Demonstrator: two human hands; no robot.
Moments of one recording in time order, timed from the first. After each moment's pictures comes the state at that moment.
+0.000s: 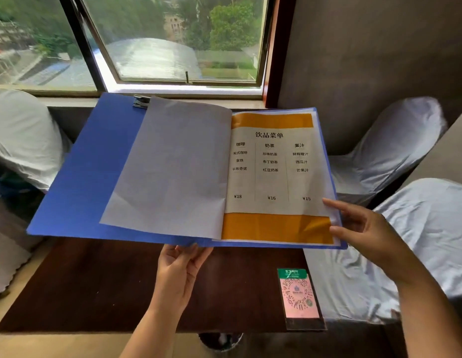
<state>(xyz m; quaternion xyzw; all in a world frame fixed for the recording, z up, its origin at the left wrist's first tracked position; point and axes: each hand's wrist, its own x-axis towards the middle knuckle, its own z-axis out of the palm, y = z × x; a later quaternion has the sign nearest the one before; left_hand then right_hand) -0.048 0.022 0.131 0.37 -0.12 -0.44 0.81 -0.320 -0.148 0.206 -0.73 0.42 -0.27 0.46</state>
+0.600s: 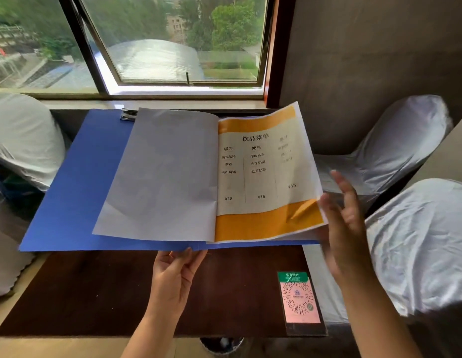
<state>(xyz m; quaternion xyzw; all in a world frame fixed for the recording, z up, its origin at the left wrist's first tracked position) -0.046 0.018 0.125 0.37 -0.10 -0.42 0.82 -0.258 -0.114 0.219 -0.55 0.31 -0.54 0.56</state>
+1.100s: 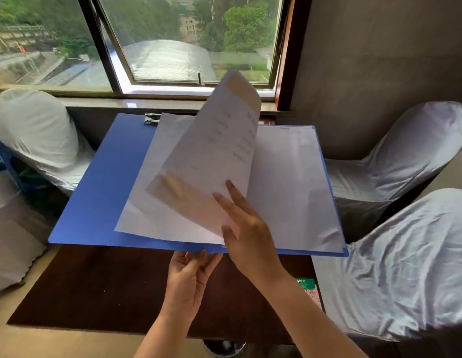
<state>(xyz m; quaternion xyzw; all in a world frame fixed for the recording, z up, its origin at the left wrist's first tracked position) -0.058 0.014 0.130 0.36 -0.09 -0.43 0.82 -0.148 -0.075 0.197 -0.87 0.25 -0.36 0.21</state>
